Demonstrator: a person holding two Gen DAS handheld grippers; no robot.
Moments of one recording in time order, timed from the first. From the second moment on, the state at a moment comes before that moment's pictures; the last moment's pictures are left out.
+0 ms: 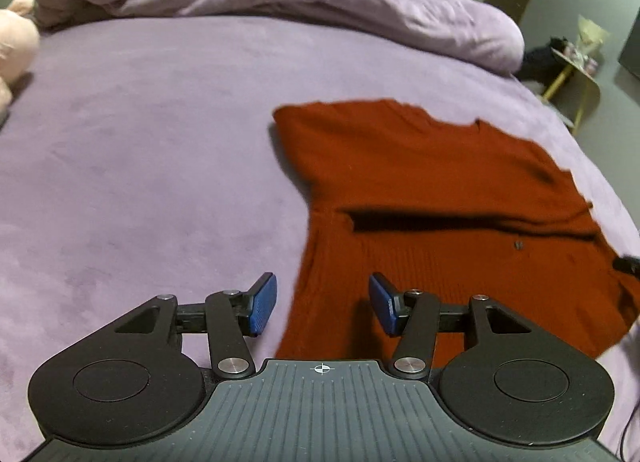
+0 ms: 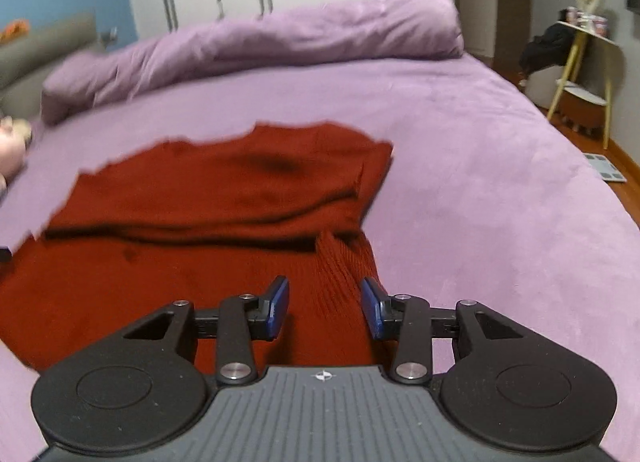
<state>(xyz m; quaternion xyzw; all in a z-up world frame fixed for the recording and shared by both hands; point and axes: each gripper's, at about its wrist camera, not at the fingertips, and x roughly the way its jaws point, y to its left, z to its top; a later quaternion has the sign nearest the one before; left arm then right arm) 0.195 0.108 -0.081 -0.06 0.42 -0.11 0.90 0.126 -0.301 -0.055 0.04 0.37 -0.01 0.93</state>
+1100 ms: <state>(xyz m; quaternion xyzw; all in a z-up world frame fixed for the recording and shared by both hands) 0.295 0.096 -0.038 -0.07 0.35 -0.08 0.93 0.220 -0.325 -0.027 0.11 0.30 -0.05 0.95</state>
